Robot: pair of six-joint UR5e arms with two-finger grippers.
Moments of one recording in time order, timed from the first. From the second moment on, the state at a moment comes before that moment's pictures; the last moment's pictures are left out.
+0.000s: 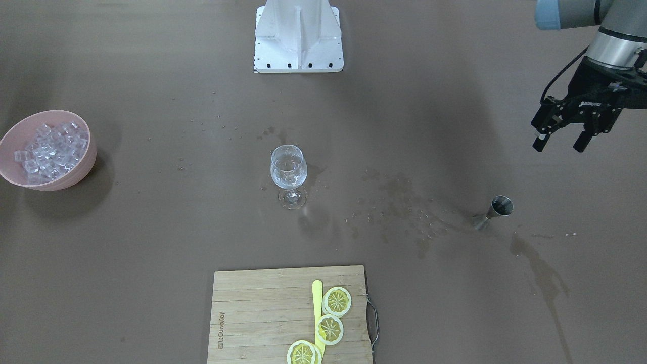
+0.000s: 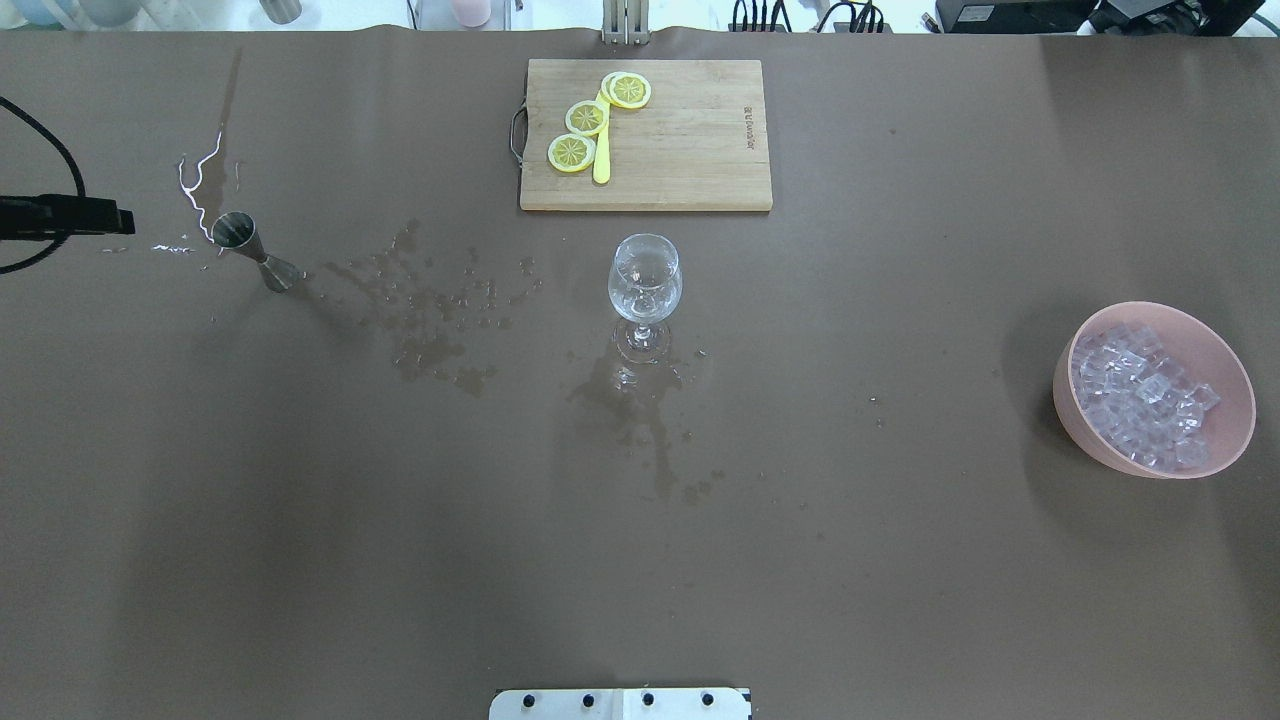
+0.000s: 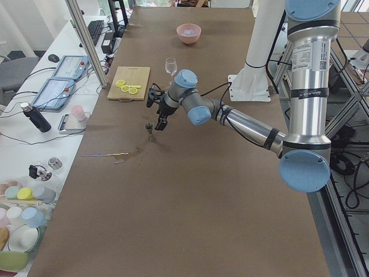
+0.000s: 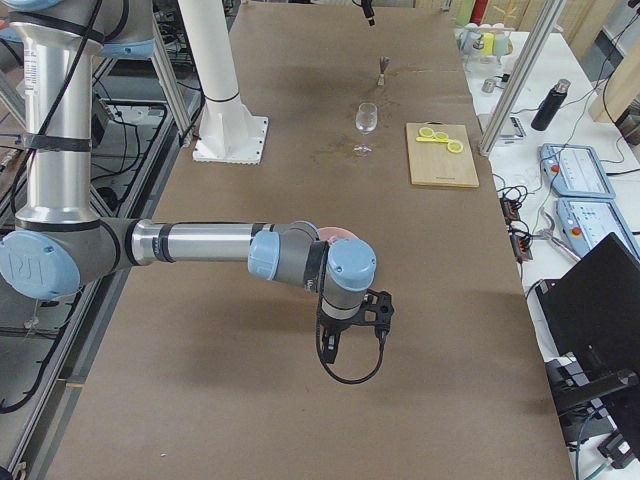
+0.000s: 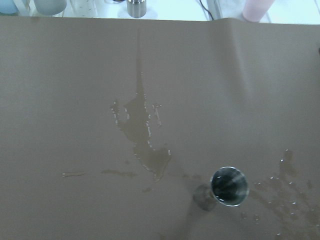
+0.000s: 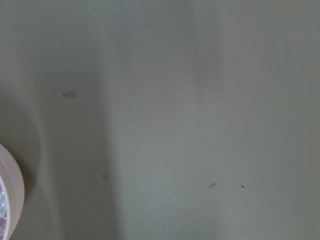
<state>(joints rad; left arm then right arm) -0.97 -1.52 -2.01 -2.16 -1.84 -1.04 1.64 -1.66 1.72 -1.81 2.31 -0.09</state>
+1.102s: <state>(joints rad) -0.45 -1.55 -1.87 -2.19 -0.98 -1.40 1.64 -1.67 1.72 -1.81 2.31 -0.08</state>
